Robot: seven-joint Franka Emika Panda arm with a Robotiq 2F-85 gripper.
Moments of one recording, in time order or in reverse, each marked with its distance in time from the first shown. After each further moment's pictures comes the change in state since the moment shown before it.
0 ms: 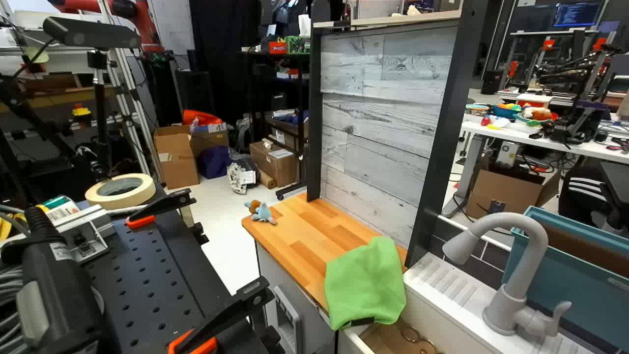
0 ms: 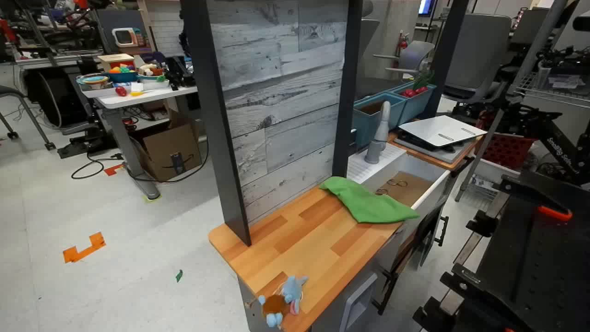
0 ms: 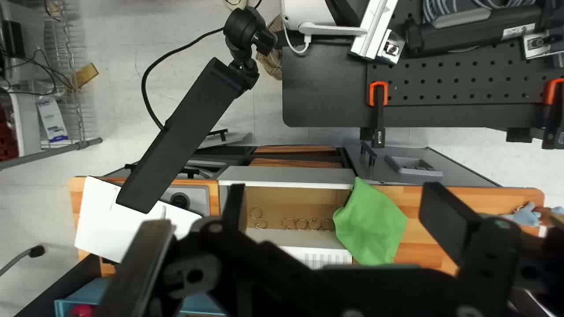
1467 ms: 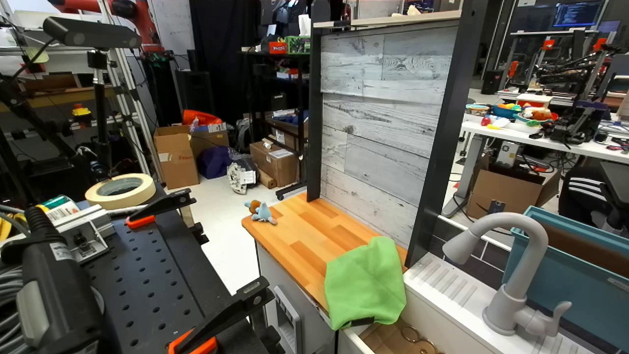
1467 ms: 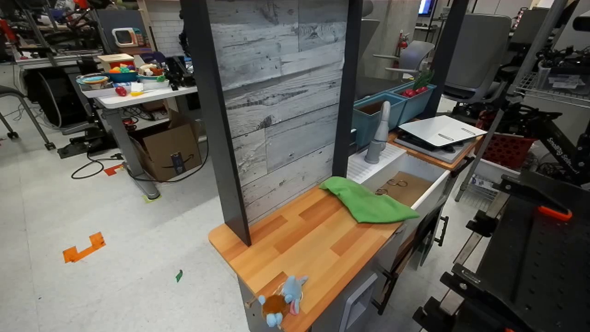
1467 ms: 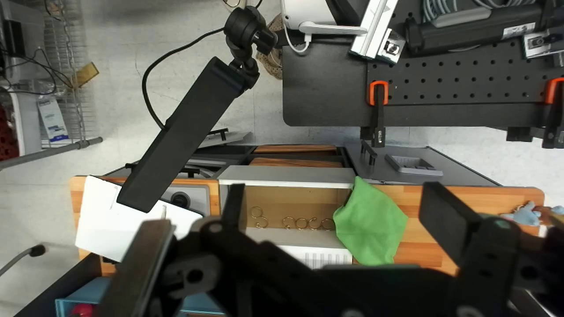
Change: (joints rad) arm 0.000 0.000 0.000 0.001 0.000 0.000 0.000
